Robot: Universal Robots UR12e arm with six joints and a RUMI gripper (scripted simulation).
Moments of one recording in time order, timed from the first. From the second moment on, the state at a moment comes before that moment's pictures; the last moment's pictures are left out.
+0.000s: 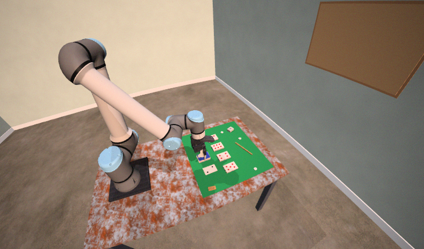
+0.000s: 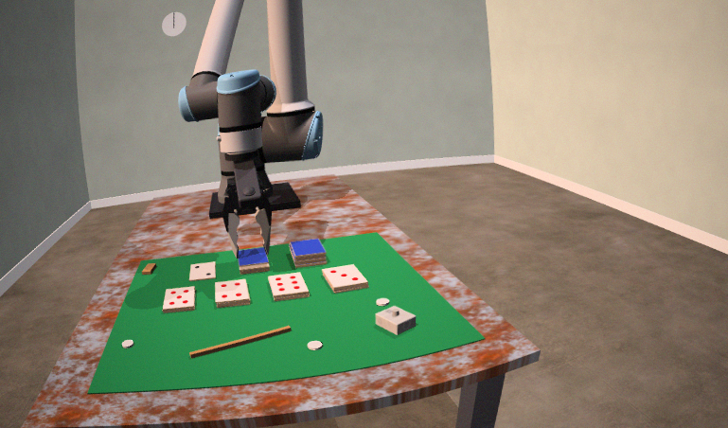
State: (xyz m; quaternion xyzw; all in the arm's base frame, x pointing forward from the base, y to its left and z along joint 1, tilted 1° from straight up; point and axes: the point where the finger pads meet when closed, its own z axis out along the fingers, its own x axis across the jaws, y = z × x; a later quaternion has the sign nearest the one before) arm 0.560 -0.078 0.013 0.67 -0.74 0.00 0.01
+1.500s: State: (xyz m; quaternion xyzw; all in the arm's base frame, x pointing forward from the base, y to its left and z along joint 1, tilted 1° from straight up) arm 0.560 -0.079 0.008 0.67 -0.74 0.00 0.01
